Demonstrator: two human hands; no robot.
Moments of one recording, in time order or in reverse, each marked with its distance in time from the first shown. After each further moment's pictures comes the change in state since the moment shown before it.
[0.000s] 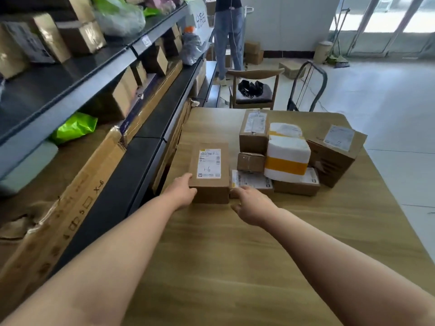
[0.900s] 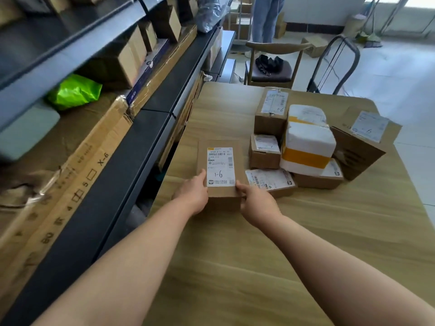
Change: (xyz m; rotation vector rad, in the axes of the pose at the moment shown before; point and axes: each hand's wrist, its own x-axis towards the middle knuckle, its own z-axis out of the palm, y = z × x) left_hand 0.013 -0.028 0.067 0.056 0.067 -0.050; right_hand 0.007 0.000 0.047 0.116 0.071 0.101
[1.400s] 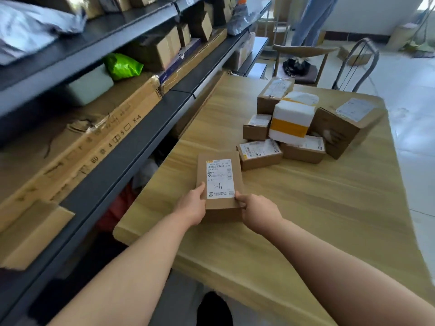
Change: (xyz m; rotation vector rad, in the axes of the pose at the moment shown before) left_hand -0.208 0.013 0.074 -0.142 0.020 -0.186; right_hand -0.164 0.077 0.001 -0.155 -0.174 -0.271
